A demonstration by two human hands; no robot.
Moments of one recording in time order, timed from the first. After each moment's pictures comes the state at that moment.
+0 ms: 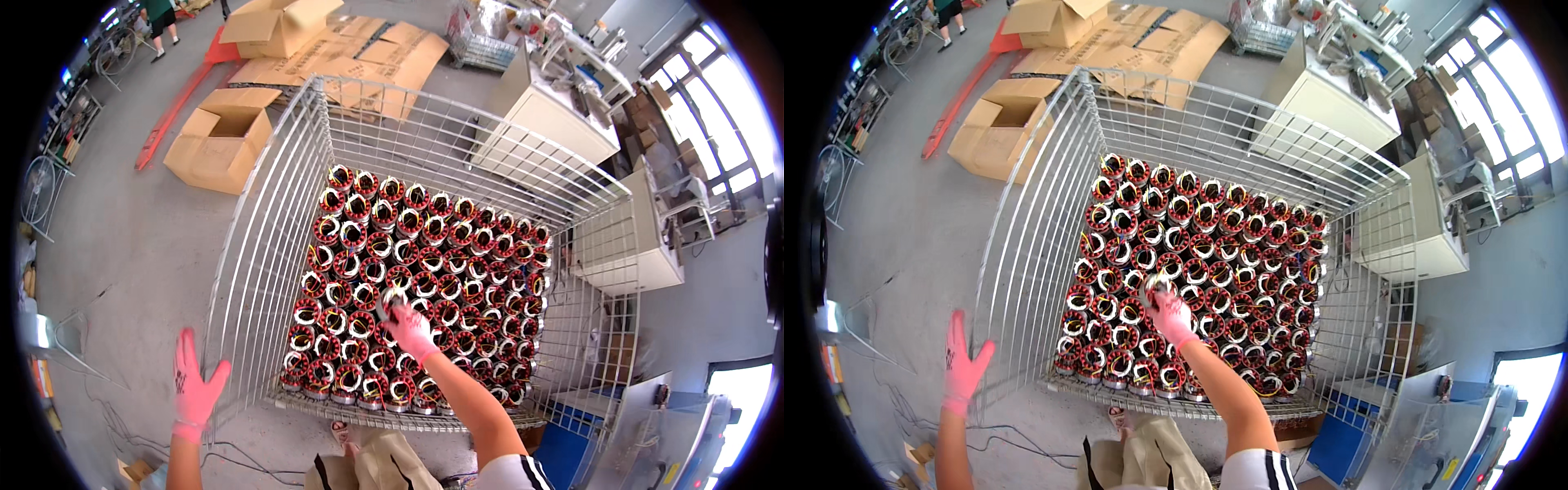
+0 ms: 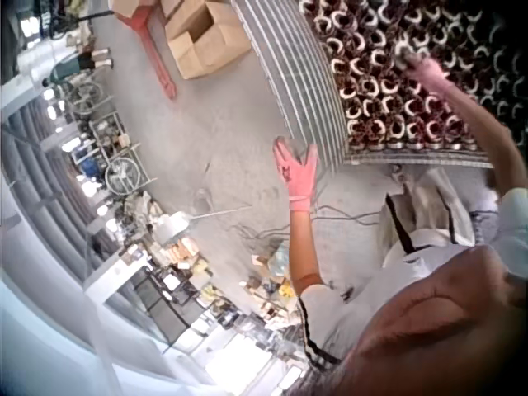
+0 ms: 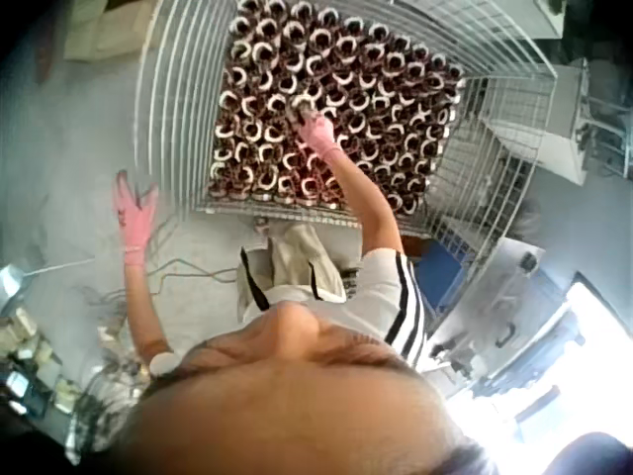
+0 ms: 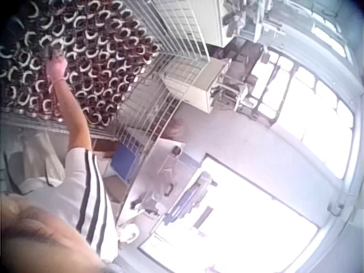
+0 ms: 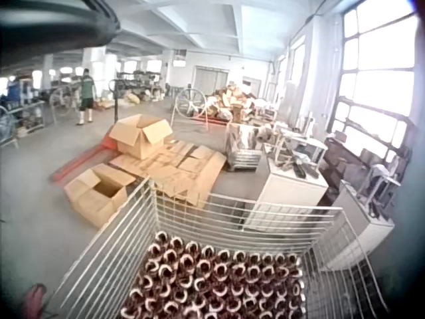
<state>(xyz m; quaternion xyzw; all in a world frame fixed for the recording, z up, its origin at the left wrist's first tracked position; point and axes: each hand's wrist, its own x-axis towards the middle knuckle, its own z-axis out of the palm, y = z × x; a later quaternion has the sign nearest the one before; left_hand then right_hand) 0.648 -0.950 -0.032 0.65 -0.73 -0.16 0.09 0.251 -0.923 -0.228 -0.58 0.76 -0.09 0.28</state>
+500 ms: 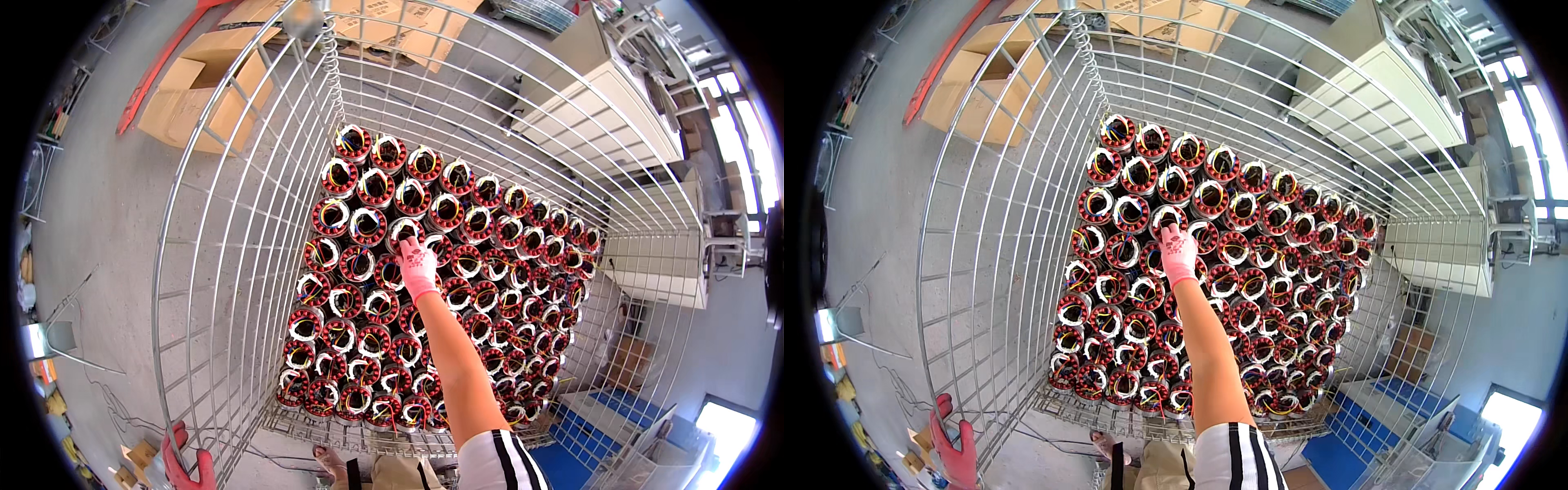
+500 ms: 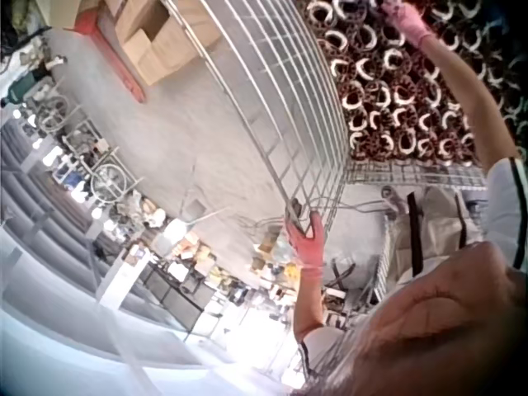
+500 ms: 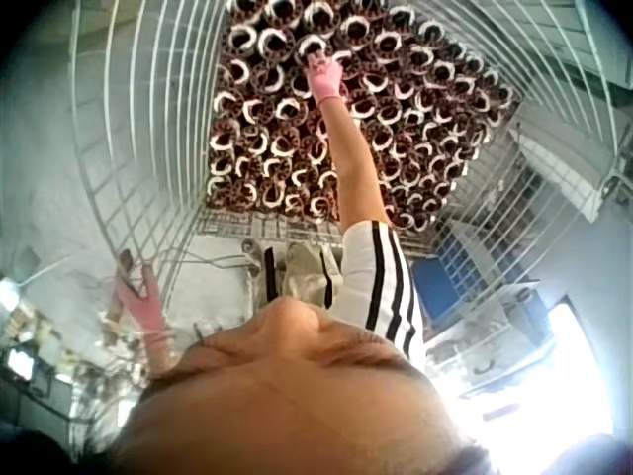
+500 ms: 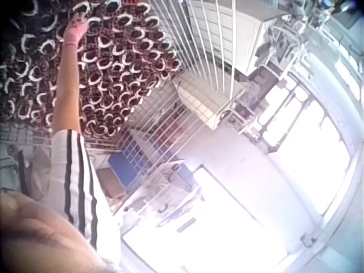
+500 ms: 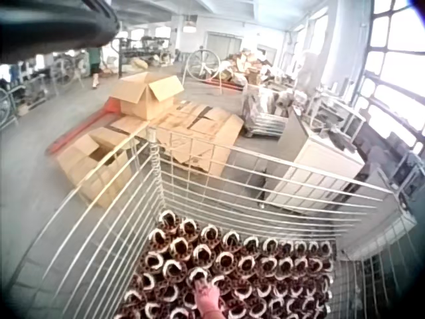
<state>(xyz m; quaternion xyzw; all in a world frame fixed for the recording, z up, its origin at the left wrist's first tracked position) 0.623 -0.985 -0.049 0.70 -0.67 -0.24 0.07 0.199 -1.121 -0.432 -0.62 0.77 -0.03 0.14</state>
